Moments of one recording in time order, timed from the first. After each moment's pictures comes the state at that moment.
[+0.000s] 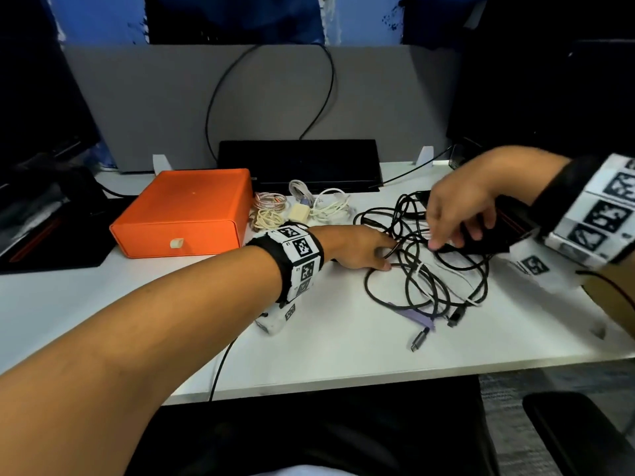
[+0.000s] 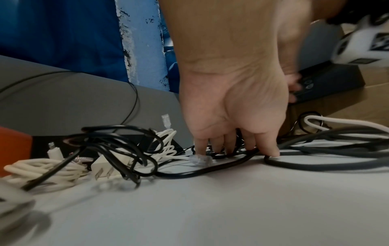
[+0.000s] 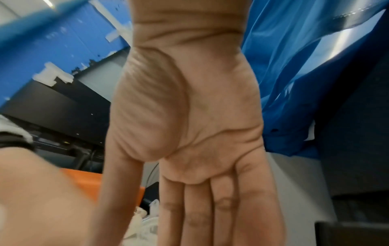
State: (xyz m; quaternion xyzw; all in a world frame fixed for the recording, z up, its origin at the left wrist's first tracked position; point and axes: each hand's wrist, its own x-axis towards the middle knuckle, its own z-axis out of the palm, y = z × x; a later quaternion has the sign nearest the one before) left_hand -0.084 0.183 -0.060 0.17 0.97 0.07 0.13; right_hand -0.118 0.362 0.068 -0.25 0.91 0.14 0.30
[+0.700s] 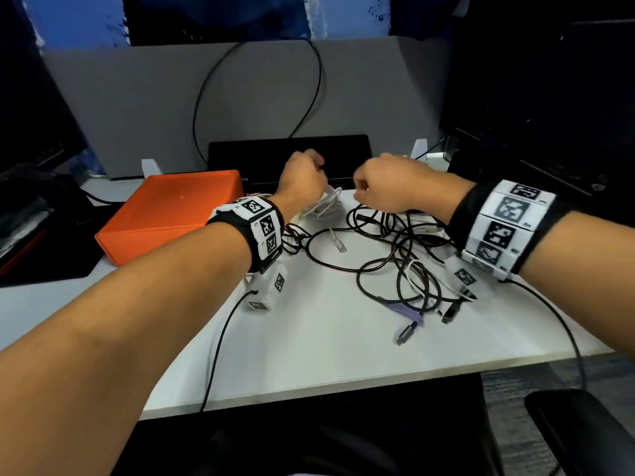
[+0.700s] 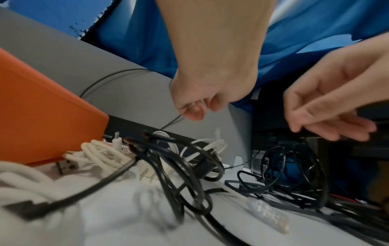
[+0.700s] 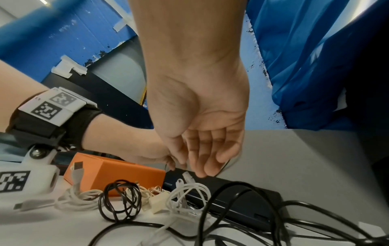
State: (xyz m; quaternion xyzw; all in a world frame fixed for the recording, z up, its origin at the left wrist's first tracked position) left_hand -0.127 0.110 -0.023 -0.13 0.91 0.30 -0.25; right_hand -0.131 0.302 0.028 -0.39 0.92 0.00 -0.05
